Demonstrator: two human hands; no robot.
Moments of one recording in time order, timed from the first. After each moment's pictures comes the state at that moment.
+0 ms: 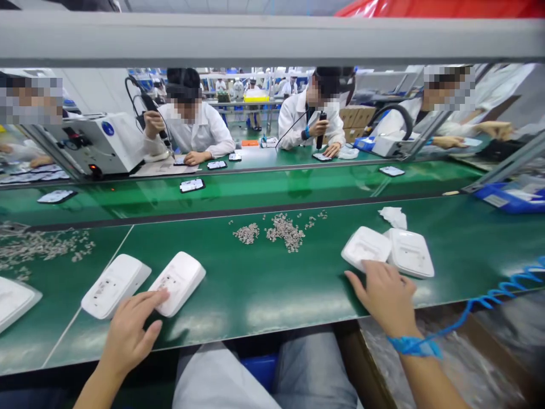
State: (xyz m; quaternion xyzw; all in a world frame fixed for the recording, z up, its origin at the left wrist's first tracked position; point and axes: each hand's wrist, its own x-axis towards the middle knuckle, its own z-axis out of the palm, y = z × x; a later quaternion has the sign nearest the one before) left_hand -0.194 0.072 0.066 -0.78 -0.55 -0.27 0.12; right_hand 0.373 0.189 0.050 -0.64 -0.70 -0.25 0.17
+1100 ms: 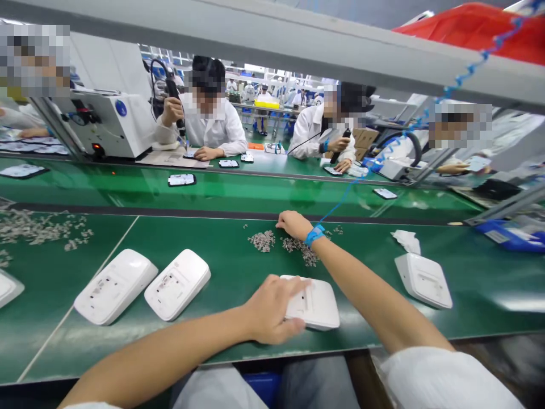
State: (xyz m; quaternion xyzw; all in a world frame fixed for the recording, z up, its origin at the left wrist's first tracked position) left_hand 0.022 0.188 0.051 -0.87 -0.26 -0.40 -0.12; right_hand 0.163 0.403 0.119 -0.49 -0.87 0.08 0.09
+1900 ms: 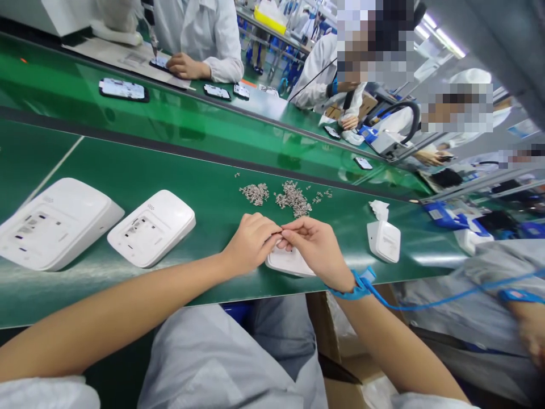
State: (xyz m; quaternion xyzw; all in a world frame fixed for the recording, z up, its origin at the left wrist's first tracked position) left_hand 0.009 0.195 0.063 -0.77 -0.35 -0.52 -0.12; right_hand 0.183 0.200 0.136 -0.50 -0.63 0.49 0.33
